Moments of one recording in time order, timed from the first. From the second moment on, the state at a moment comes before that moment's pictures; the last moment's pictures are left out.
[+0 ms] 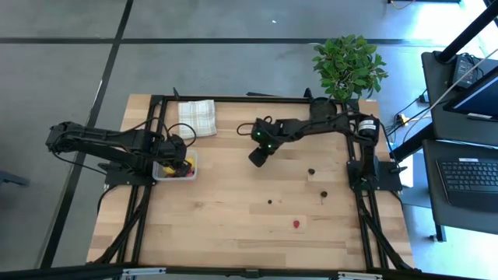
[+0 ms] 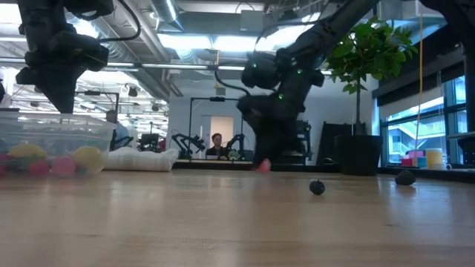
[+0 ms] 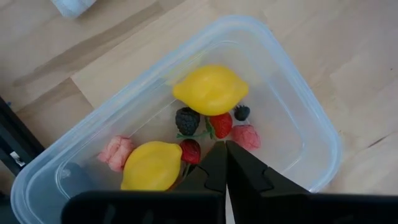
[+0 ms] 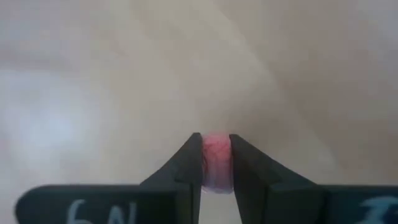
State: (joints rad) left arm -0.02 0.88 0.68 -1.08 -0.14 -1.04; right arm -0.26 1.97 1.25 -0.40 -0.24 0.49
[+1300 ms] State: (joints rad) left arm -0.10 0.88 0.68 -0.35 -0.25 -0.04; right arm -0.11 1.97 1.84 -0.43 -0.34 0.41
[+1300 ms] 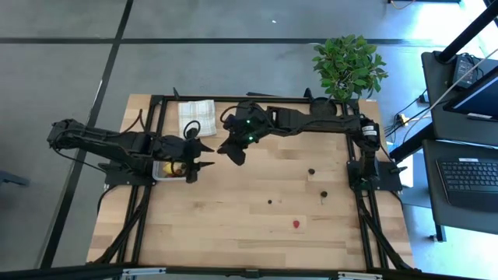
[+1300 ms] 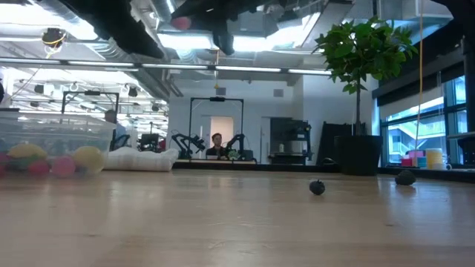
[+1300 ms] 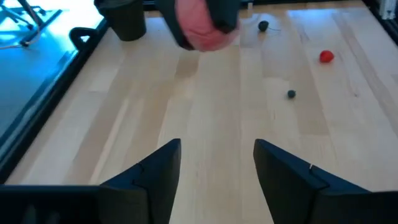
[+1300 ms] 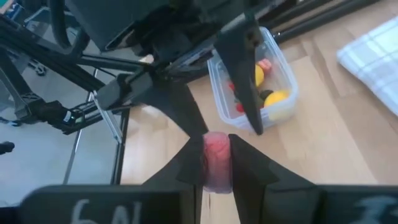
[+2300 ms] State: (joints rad) left arm -0.11 0.88 0.67 -0.07 -0.40 0.31; right arm -0.11 1.97 1.85 -0.39 -0.30 0.41
